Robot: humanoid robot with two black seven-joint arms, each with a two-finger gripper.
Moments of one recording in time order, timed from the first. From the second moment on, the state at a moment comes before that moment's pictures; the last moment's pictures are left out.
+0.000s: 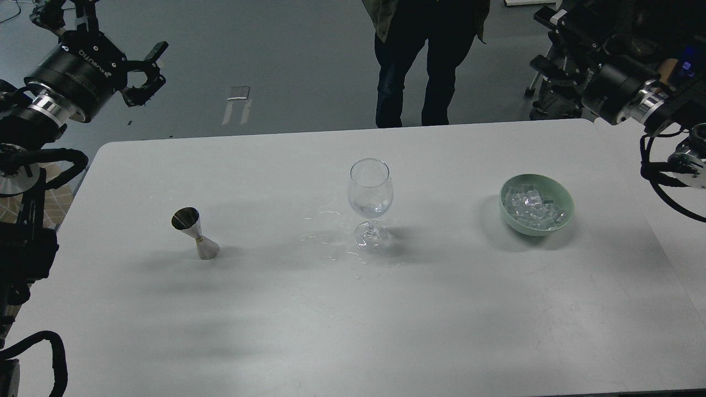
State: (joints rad) left arm -0.60 0.40 -1.58 -1.17 0.46 -0.36 0.34; right arm 0.79 -0.68 0.73 1.04 -0.87 0.26 0.33
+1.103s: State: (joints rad) left arm -0.60 0.35 -1.51 -1.18 0.46 -0.40 0.32; right arm 0.60 -0.64 0.48 0.92 -1.76 -0.11 0.37
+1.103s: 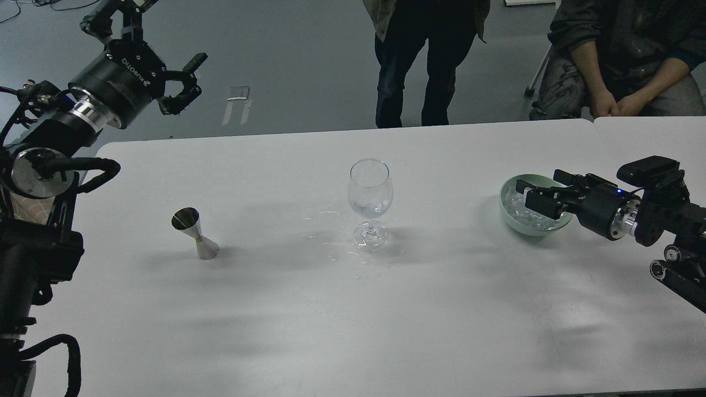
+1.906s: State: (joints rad) left arm -0.60 0.35 -1.51 -1.18 0.46 -0.40 0.32; right arm 0.62 -0.62 0.44 0.87 -1.81 -0.11 0.37
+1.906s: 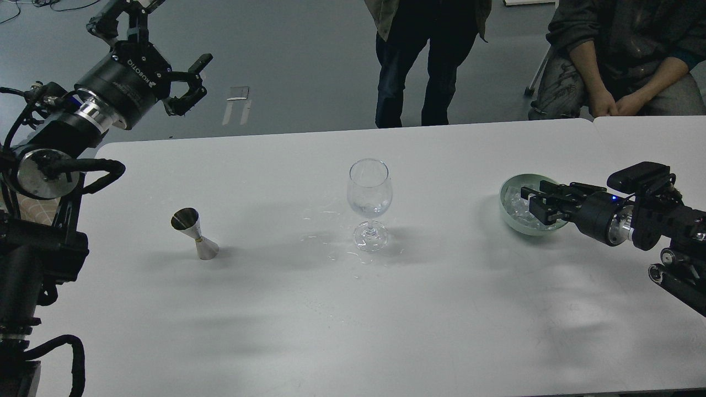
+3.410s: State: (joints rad) left arm -0.60 0.35 -1.51 -1.18 0.46 -0.40 0.32; right arm 0.91 -0.97 0.46 1.32 -1.79 -0.04 0.38
